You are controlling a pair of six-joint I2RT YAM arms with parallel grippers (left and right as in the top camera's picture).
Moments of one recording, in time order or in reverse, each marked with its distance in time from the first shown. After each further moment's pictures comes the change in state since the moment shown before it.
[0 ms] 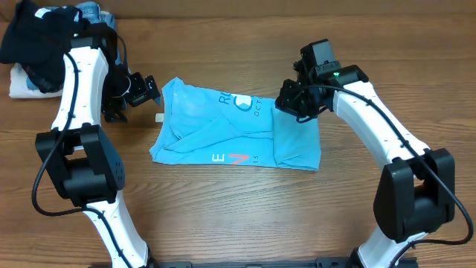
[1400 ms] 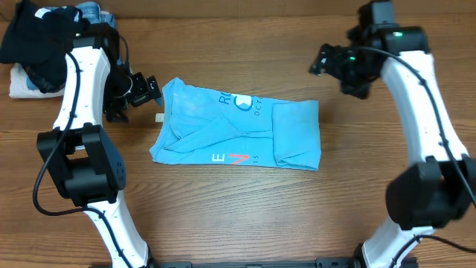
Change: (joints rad) left arm -0.016 0.000 0.000 -0.004 0.000 0.000; right arm -0.243 0.033 0.400 -0.452 0.106 -0.089
